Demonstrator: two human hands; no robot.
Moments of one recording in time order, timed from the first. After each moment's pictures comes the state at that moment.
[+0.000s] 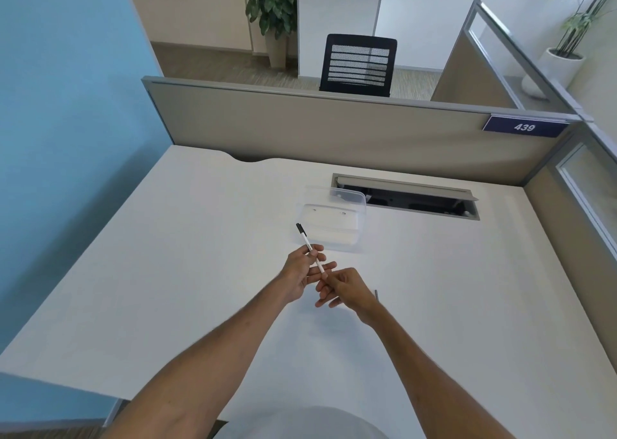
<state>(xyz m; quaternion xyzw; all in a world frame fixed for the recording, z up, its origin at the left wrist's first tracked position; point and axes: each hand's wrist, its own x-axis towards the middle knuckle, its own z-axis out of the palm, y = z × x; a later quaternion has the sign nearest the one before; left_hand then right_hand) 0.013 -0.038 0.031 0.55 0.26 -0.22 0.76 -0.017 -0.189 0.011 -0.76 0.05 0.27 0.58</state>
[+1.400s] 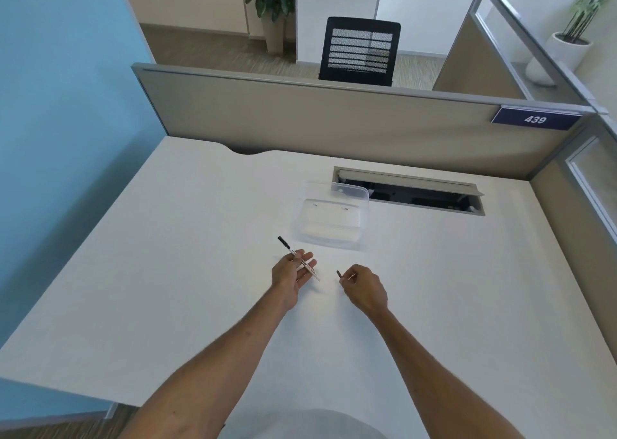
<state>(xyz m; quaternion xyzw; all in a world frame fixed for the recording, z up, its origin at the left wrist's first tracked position) 0.017 -0.023 -0.010 0.47 0.39 -0.13 0.79 -0.001 -0.201 -0.009 -0.91 0.16 0.18 0.34</state>
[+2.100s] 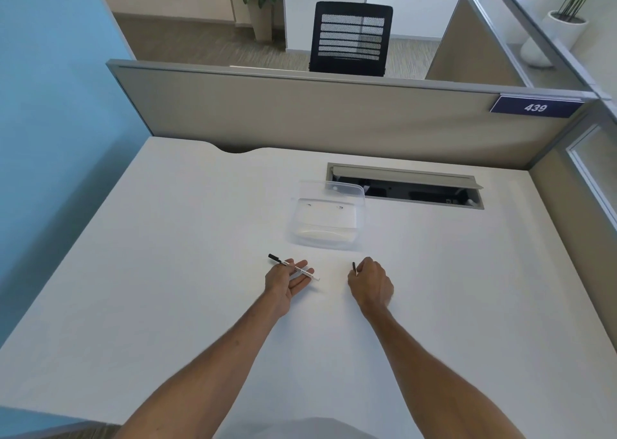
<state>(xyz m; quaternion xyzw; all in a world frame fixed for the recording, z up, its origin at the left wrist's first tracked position) 0.029 -0.017 -0.021 0.44 0.42 -0.17 0.78 0.025 -0.209 -0.027 -0.95 0.21 0.12 0.22</state>
